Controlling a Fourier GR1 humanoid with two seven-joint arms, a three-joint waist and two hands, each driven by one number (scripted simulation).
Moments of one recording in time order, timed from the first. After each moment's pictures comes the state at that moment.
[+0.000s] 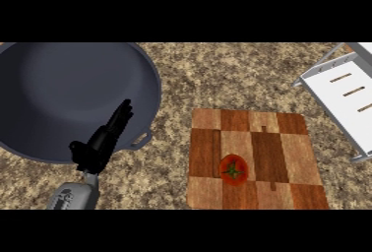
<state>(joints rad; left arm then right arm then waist) -0.13 0.11 -0.09 -1.36 0.02 -0.10 -0.08 -0.57 -0.93 -0.36 -1.29 0.42 0.00 0.90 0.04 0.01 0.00</state>
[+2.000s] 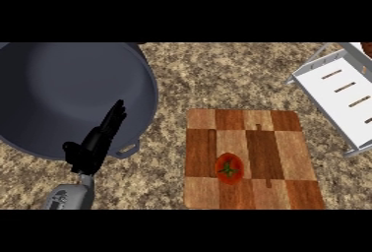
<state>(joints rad) -0.12 0.12 -0.05 -1.35 0.01 -0.11 -0.09 -1.03 -0.85 -0.48 -0.47 0.44 -0.61 0.58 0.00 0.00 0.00</state>
